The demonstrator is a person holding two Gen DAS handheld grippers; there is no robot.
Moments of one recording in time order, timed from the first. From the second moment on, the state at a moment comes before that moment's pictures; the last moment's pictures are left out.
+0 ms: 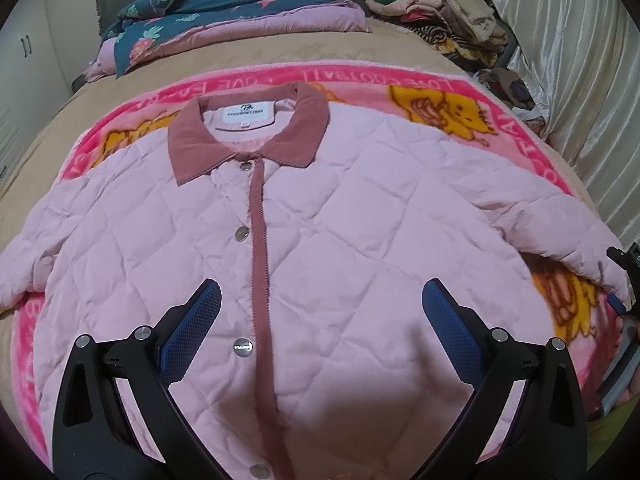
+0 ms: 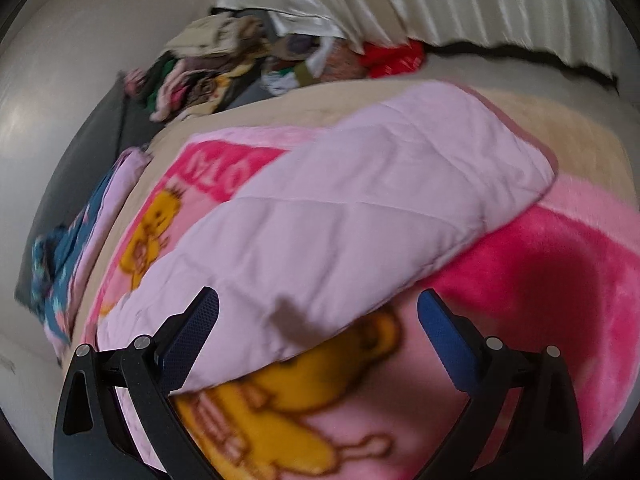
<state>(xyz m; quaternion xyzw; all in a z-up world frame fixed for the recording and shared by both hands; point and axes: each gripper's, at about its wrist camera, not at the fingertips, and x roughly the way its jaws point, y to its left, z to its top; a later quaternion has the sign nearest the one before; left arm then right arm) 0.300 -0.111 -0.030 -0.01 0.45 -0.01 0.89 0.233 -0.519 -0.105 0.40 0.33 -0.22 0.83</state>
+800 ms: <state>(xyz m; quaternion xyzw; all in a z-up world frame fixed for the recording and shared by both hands) 0.332 -0.014 0.001 -0.06 0.42 0.07 0.90 0.285 -0.534 -0.039 0.29 0.25 -0.21 0.90</state>
